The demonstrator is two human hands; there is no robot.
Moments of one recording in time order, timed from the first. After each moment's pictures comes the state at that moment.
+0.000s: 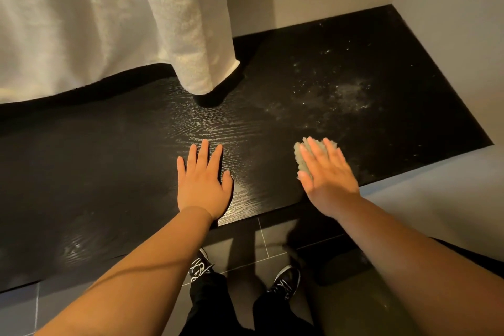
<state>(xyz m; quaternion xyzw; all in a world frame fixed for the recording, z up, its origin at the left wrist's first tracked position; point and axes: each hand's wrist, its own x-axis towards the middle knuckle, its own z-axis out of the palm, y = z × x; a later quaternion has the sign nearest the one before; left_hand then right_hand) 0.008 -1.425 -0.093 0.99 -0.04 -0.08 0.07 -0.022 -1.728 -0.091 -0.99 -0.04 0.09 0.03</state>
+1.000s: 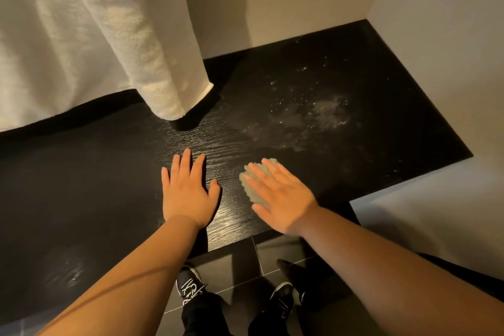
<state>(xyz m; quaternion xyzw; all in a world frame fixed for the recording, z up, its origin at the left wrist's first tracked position) 0.044 -1.453 -0.093 0.99 -0.02 -0.06 0.09 0.008 -1.704 -0.087 -0.96 -0.24 0.13 0.04</state>
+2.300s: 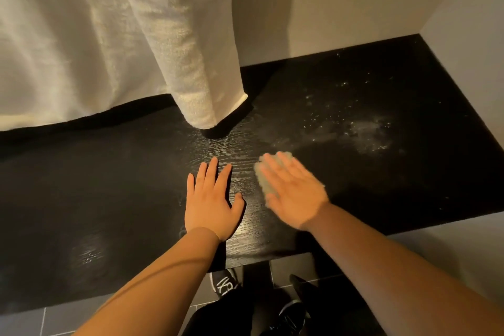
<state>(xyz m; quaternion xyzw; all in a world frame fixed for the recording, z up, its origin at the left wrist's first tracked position) 0.049 -1.452 -0.091 0.99 -0.01 -0.08 0.09 0.075 -1.683 -0.089 -0.96 -0.25 0.12 0.04</state>
